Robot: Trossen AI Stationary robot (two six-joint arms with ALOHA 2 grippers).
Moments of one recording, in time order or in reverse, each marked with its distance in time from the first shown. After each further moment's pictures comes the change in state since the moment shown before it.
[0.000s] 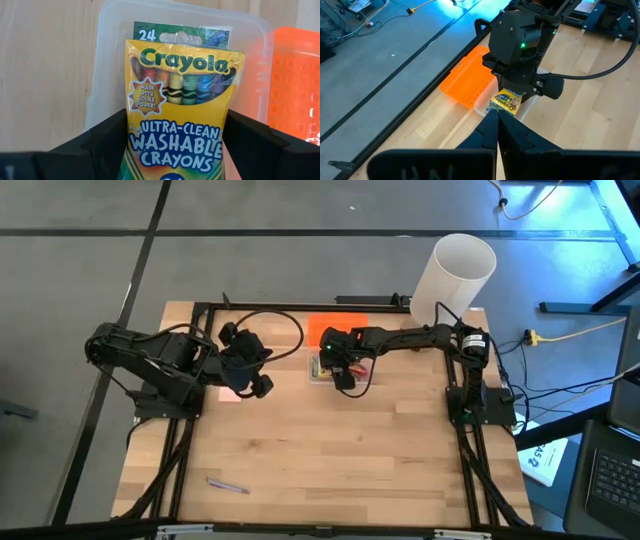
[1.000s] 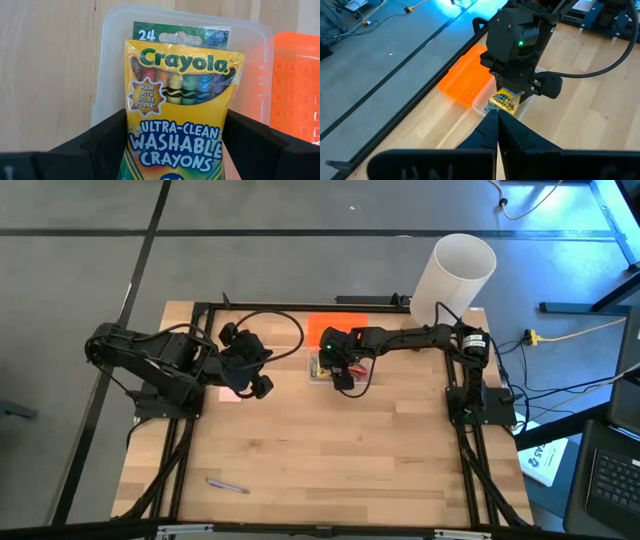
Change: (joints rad) left arm 0.000 0.000 0.000 0.000 0.011 0.000; right arm 0.000 -0.001 0.000 0.014 -0.023 0.020
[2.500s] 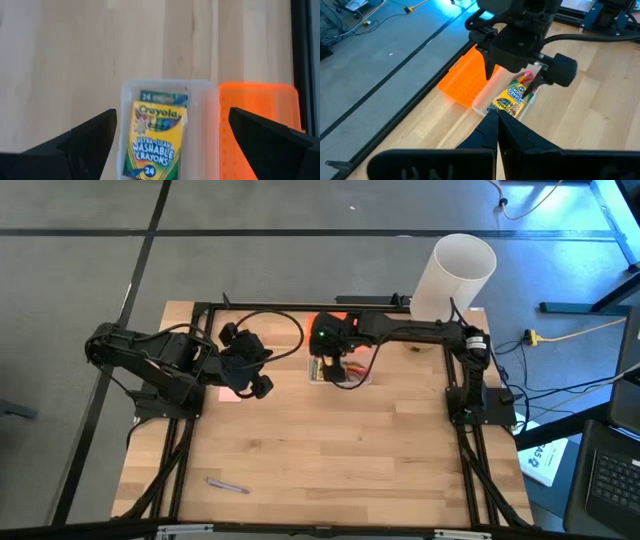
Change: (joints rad) left arm 0.000 0.000 0.000 0.000 0.000 0.000; right arm 0.041 -0.007 0.355 -0.297 0.003 0.097
